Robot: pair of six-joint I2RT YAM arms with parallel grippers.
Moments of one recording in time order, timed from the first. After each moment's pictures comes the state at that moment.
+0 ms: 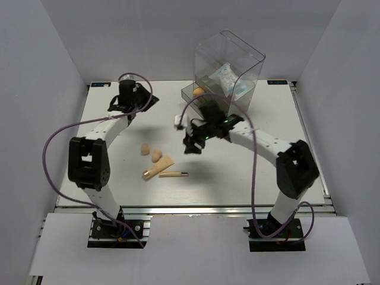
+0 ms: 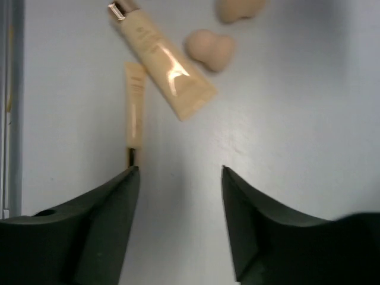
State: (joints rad) left arm -0.18 1.79 1.34 0.00 0.17 -0.81; right arm 0.70 1.72 1.37 -0.46 -0.66 -0.64
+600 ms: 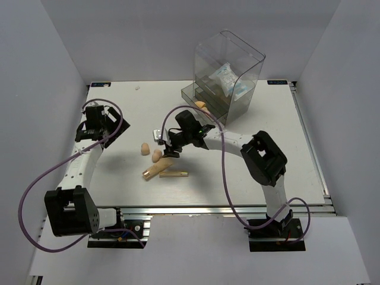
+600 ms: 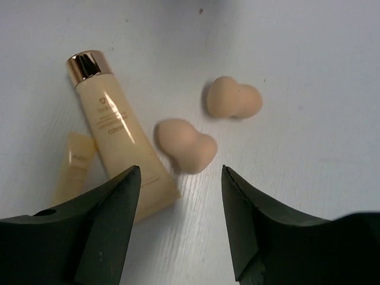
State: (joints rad) left arm 0.08 1.30 1.00 -0.43 0.01 -0.66; right arm 0.84 2.01 1.43 -0.11 -0.72 -0.79
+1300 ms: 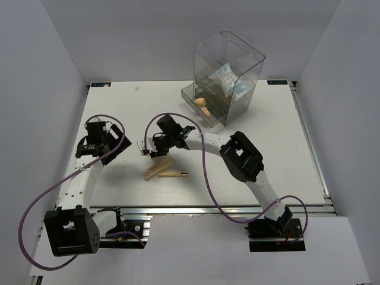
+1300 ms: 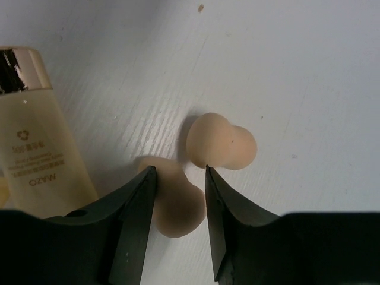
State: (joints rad) left arm 0.07 1.11 0.83 -0.57 0.00 -0.59; right arm 0.93 2.31 1.77 -0.21 -0.60 -1.02
